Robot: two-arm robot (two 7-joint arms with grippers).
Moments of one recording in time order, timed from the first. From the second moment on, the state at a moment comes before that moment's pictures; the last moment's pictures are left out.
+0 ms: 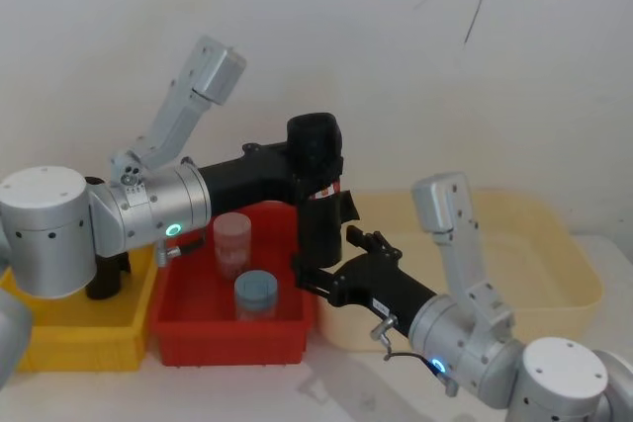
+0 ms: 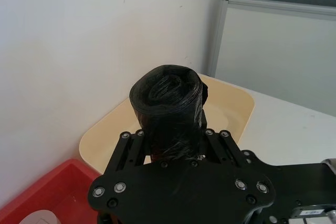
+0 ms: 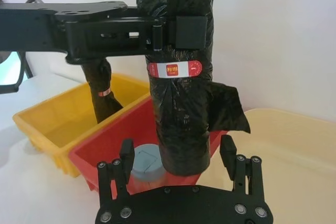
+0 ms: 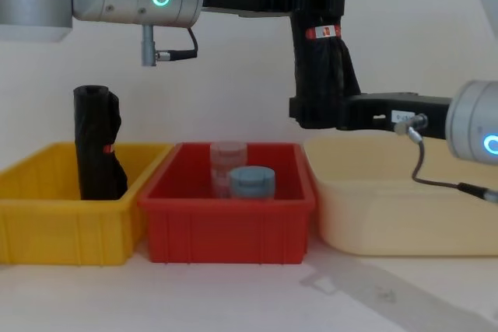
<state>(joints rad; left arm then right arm) -0.81 0.23 0.54 -1.29 -0.52 0.35 -0.61 0.33 0.24 -0.37 -1.57 0.33 0.26 0.27</state>
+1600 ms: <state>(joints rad) -0.81 0.23 0.54 -1.29 -0.52 0.35 -0.61 0.44 0.18 -0.37 -1.43 0.36 0.27 0.26</state>
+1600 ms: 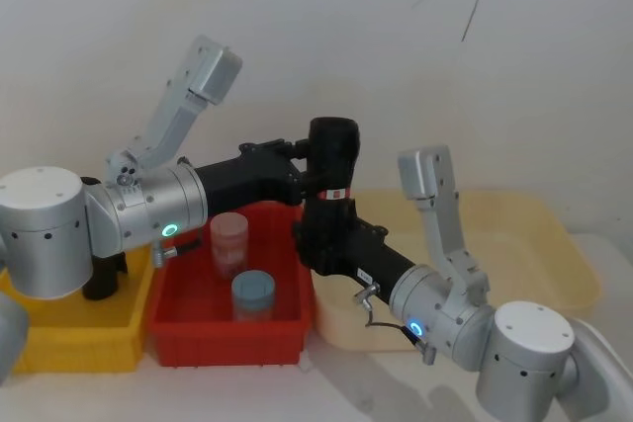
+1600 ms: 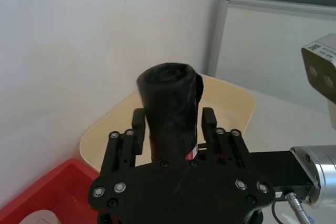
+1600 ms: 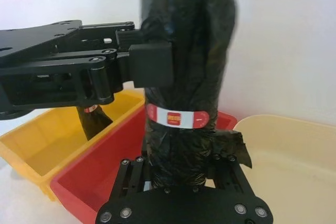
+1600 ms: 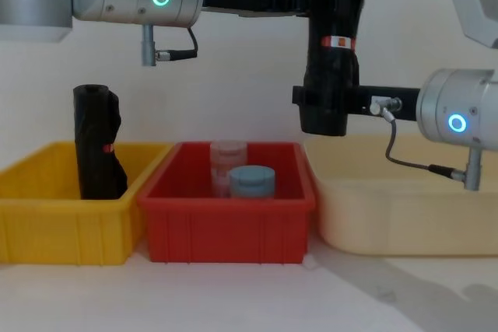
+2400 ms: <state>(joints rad) -0.71 0.27 0.44 -1.41 -0.58 0.39 -0.51 0.44 0.15 -0.30 -1.41 0.37 0.32 0.14</state>
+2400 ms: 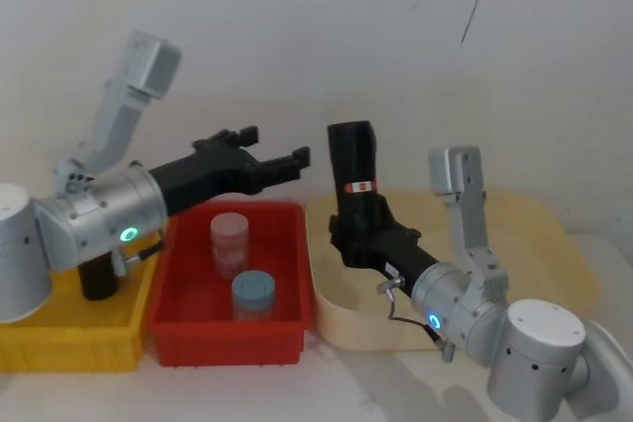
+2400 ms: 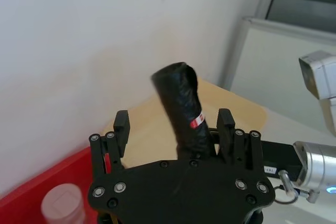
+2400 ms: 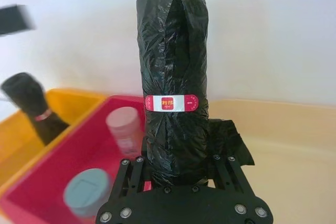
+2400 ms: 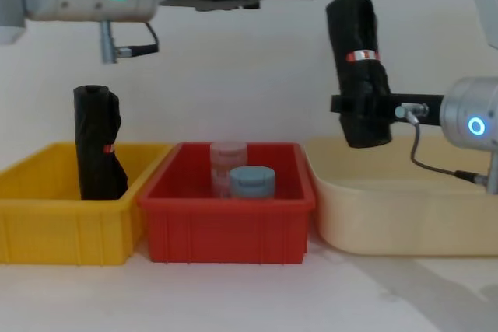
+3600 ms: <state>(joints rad) -0.53 0.36 0.28 -1.61 -0.65 0.41 -0.35 0.41 0.20 -0.25 -1.41 0.27 0.22 0.06</state>
